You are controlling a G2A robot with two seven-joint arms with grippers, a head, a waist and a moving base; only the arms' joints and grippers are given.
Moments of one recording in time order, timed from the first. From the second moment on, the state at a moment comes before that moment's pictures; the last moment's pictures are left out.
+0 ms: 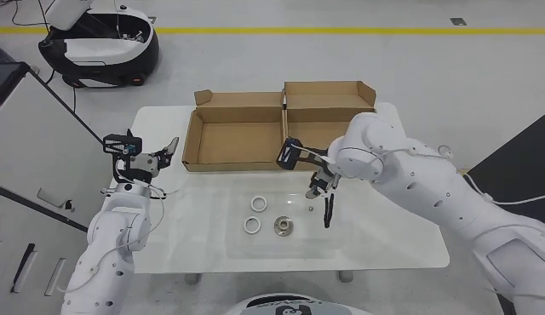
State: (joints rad) left arm 1.73 -1.15 -1.60 -1.80 1.33 0.00 0.00; right arm -0.70 -1.00 0.57 -1.80 -0.65 -0.15 1.54
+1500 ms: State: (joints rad) left arm 1.73 -1.15 -1.60 -1.80 1.33 0.00 0.00; right arm -0.65 -1.05 0.30 -1.64 -0.61 -0.02 1.49
